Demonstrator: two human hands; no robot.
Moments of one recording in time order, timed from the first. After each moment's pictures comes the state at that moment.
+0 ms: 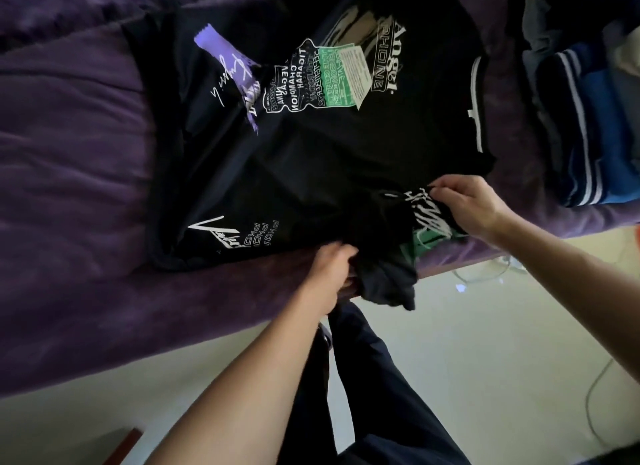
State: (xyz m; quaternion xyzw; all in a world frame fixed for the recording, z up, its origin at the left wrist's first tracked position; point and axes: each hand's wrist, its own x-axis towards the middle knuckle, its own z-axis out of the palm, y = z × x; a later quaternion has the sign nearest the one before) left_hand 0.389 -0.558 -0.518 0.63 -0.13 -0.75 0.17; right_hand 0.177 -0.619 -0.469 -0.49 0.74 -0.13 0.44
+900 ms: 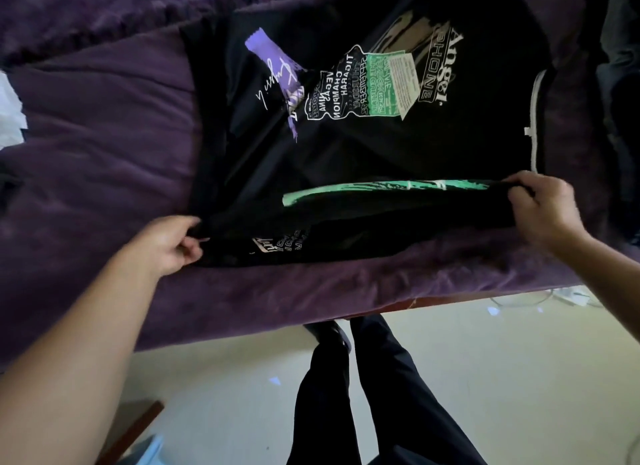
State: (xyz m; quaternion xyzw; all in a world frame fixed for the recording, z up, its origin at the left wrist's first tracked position) left_hand 0.636 -0.635 -0.512 0.81 0.00 -0.56 0.20; right_hand 0.124 -0.646 -0.503 -0.56 0.77 -0.14 0.27
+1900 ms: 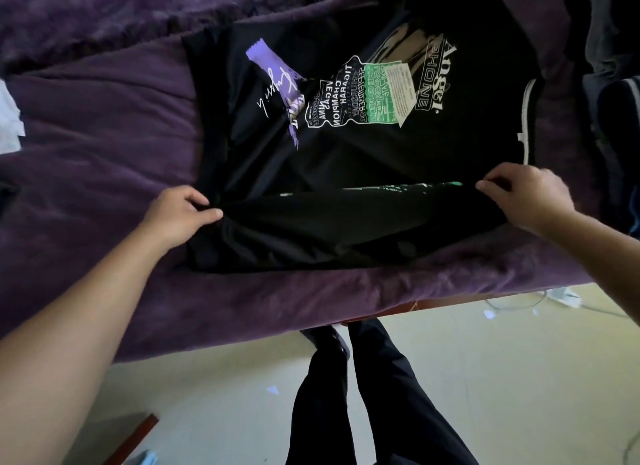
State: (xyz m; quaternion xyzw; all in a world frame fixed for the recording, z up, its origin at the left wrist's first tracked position) left_hand 0.648 -0.655 -0.512 0.79 -0.47 -0.39 0.02; right_hand 0.149 -0.669 -0.482 -0.63 0.75 0.06 0.19
